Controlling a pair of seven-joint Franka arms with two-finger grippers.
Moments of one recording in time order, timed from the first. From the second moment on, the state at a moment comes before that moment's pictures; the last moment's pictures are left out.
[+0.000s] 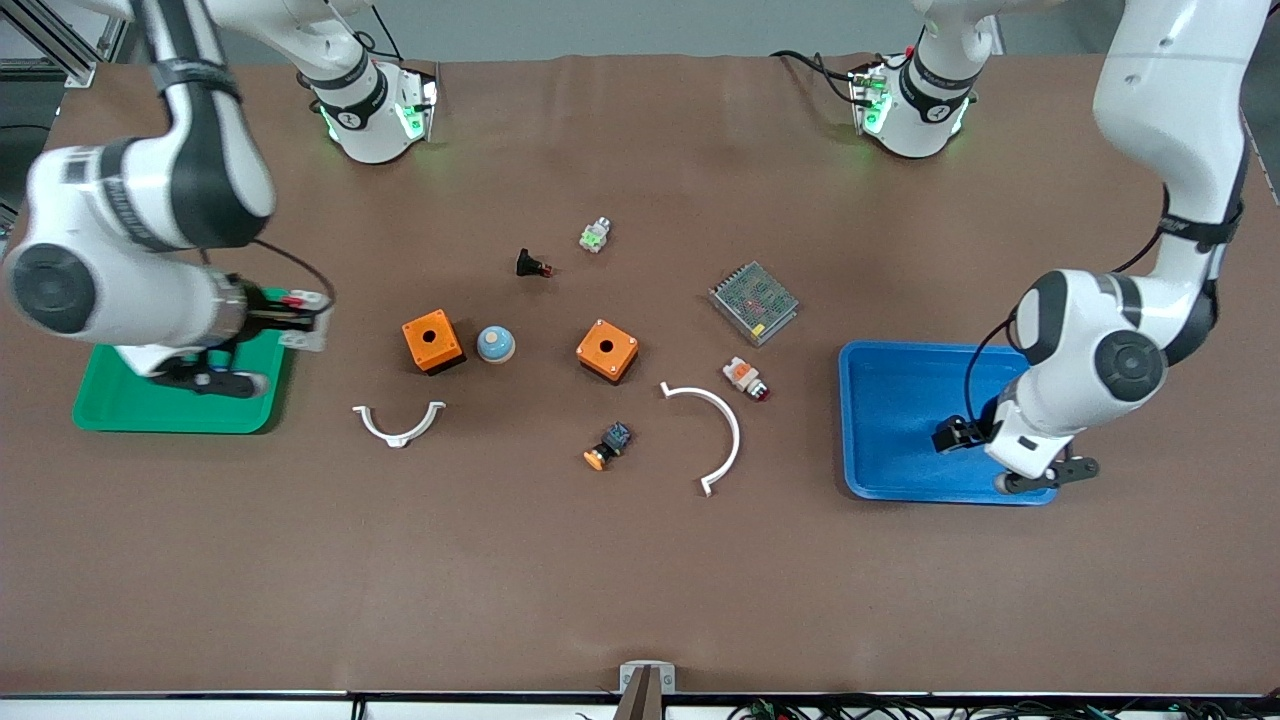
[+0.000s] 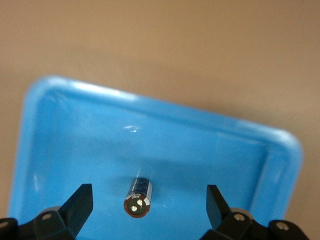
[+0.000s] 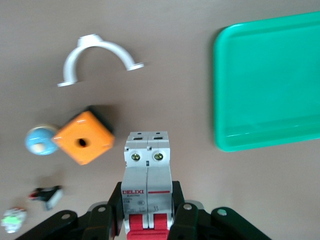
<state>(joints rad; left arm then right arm) 0.09 0.47 -0.18 -1.79 0.11 2.31 -0.32 0.13 0.20 -0.10 -1.77 0.01 1.62 0.17</state>
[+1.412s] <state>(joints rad) -0.02 0.05 -0.06 -1.47 0.04 1.53 -0.09 -0.34 0.37 -0.10 -1.89 -0.06 2.08 -0.41</state>
